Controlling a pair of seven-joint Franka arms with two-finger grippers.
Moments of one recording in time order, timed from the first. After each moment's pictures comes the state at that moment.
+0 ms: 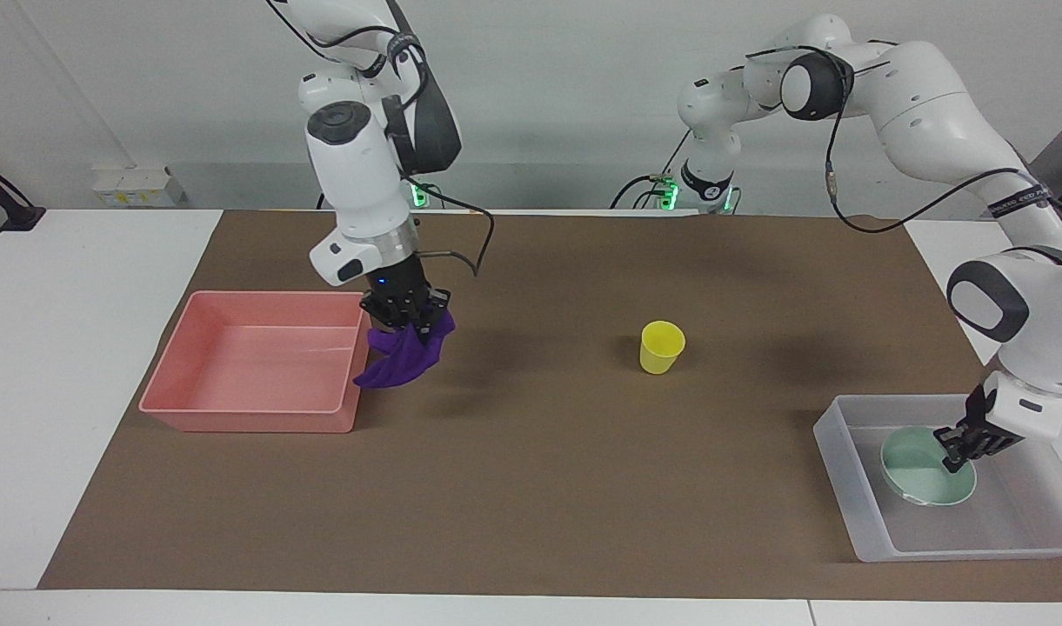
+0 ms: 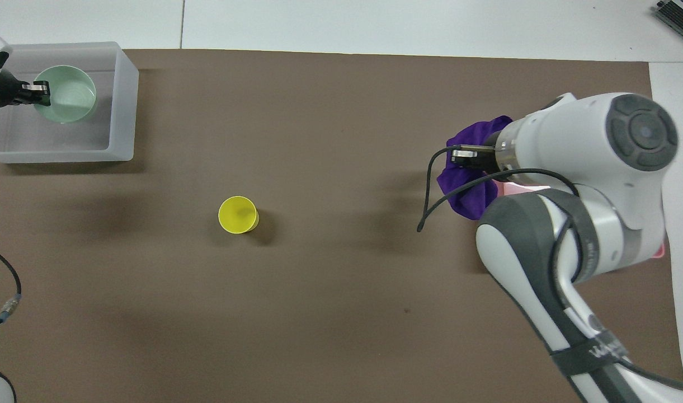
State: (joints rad) left arm 0.24 0.70 -0.06 -1.23 0.02 2.16 0.10; right arm 0.28 0.09 -0.07 -1.83 0.07 2.11 0.31
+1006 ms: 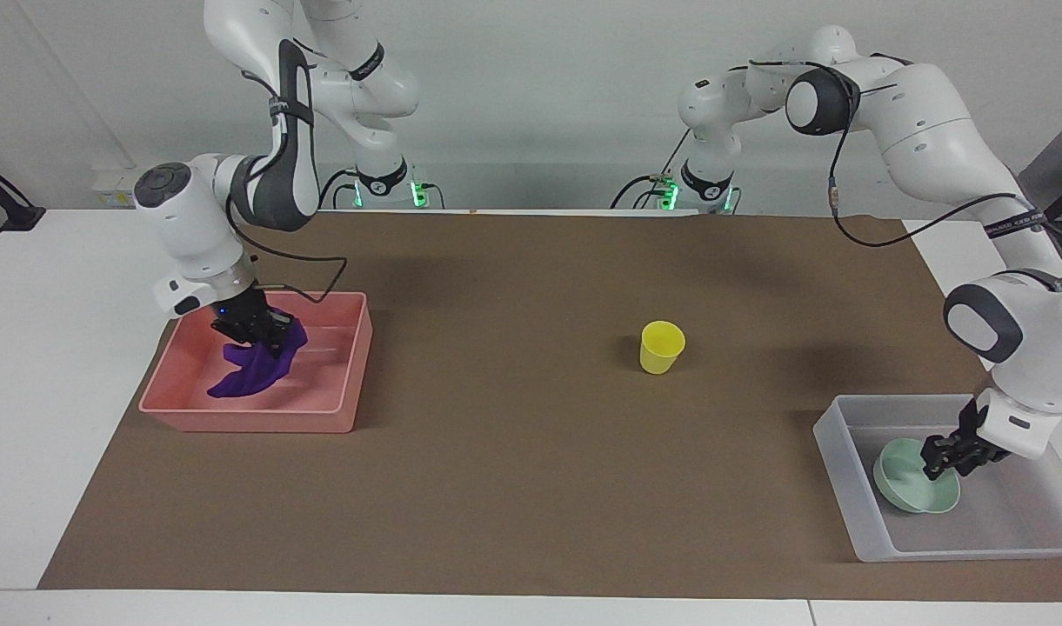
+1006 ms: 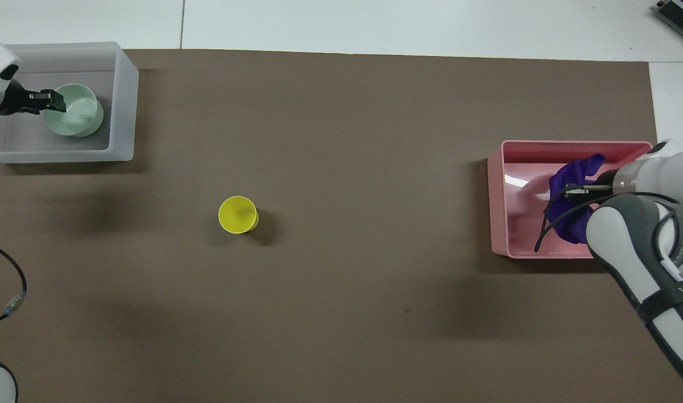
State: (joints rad) left arm 0.25 0.73 -0.07 -1.24 0.02 2.19 0.18; right arm -0.08 0.13 -0.07 -2.12 0.08 2.33 -0.13
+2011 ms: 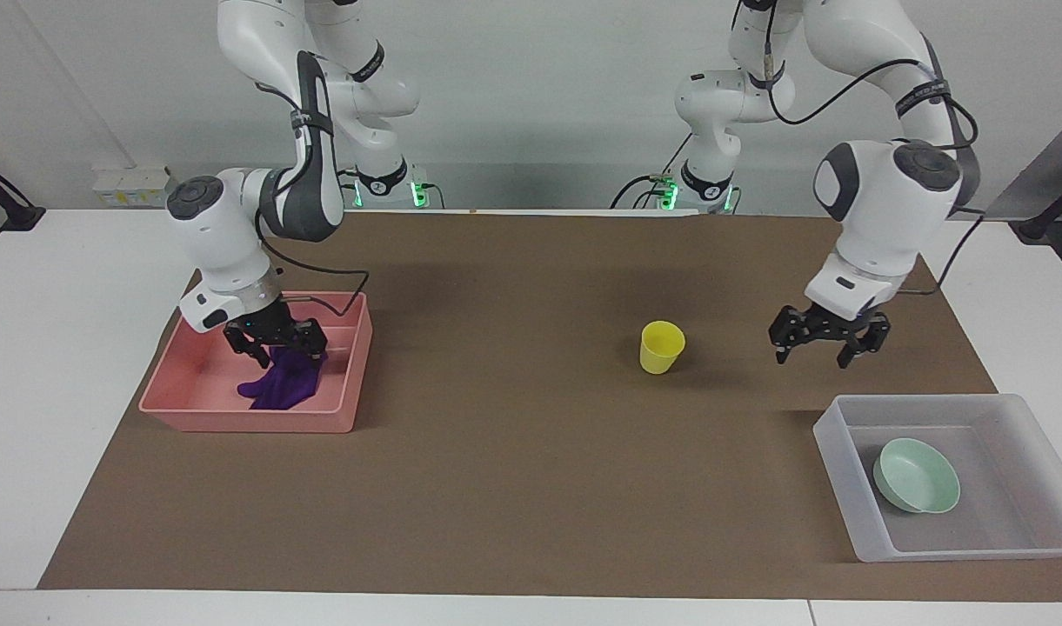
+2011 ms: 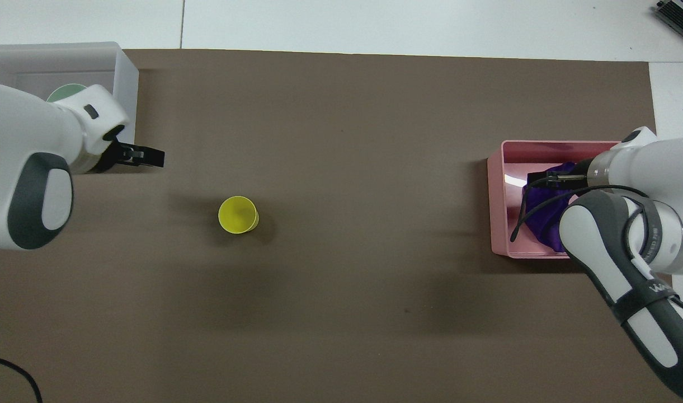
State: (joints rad) left arm -0.08 0.12 -0.09 -1.92 0.02 2.18 -0.01; right arm -0.01 0.12 -0.06 -2.08 0.08 2.34 -0.06
